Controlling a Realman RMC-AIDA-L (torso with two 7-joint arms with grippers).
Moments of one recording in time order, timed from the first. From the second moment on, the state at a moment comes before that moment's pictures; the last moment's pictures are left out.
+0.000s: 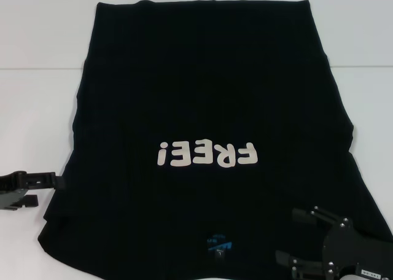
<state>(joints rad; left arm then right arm) -0.52 -2.01 0.37 0.85 2.57 1.55 -2.44 0.35 2.09 -0.65 -0.35 -1.96 -1.49 0.80</state>
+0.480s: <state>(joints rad) -0.52 -2.01 0.43 0.84 2.58 1.57 -2.41 0.35 2.09 -0.65 -0.36 -1.96 -1.49 0.80</state>
